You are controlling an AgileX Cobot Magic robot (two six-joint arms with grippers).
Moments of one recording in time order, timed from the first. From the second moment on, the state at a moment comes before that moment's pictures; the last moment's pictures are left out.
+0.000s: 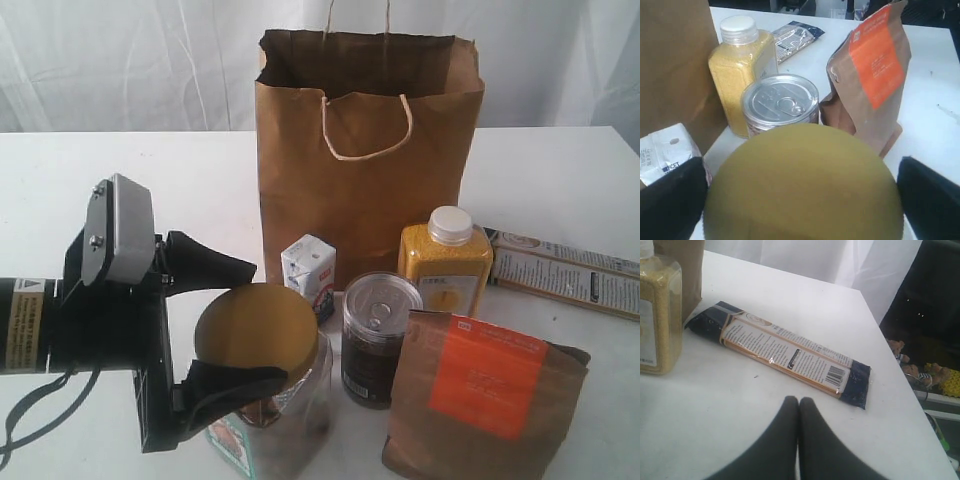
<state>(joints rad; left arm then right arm) -0.47 1.36 -0.47 1.25 -0.84 -0.72 -0.18 0.00 0.00 0.27 0.37 -0.50</state>
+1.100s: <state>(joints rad) -0.48 1.37 -0.48 1.27 -0.74 -0.69 -0.18 0.00 0.00 0.27 0.37 -0.50</state>
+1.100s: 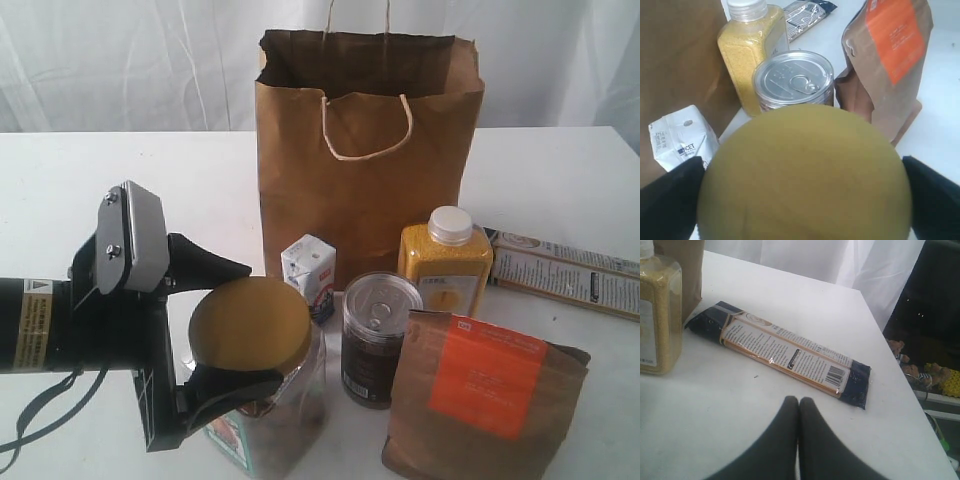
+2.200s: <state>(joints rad) -0.48 1.31 -0.47 1.15 -0.70 -0.68 -0.18 0.00 0.00 0.27 0.37 -0.50</state>
